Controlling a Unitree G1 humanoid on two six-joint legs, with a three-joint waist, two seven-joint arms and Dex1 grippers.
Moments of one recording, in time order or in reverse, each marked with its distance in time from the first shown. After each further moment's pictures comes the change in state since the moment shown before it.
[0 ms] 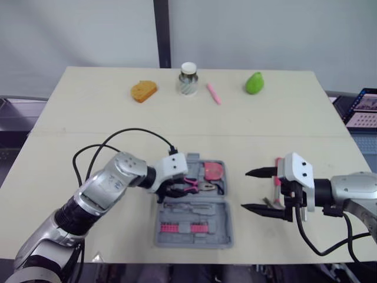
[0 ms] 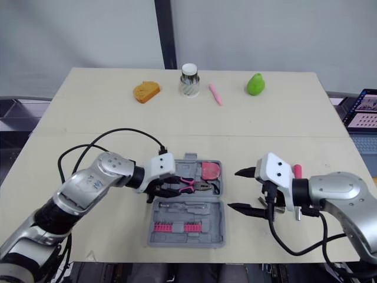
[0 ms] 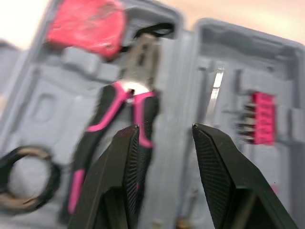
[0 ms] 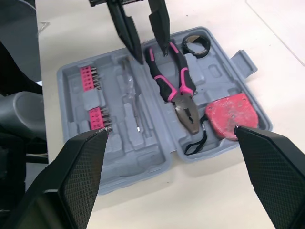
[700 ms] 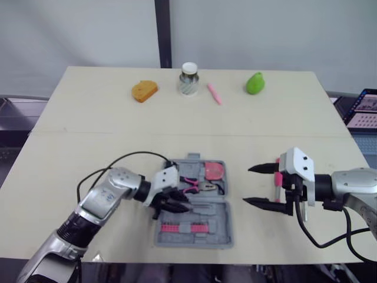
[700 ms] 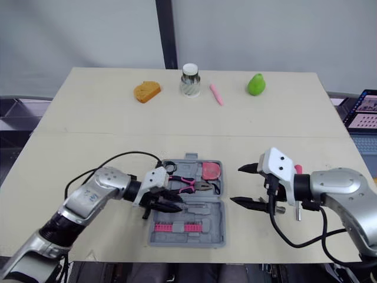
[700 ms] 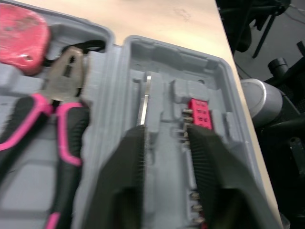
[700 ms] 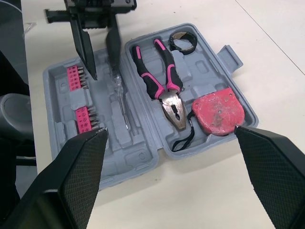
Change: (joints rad) left arm 0.180 -0.050 0.019 0.117 -0.057 -0.296 -0.178; right arm -0.008 0.000 0.004 0.047 -0.005 -0.001 0.001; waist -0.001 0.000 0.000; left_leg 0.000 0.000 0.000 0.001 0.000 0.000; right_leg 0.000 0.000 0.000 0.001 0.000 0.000
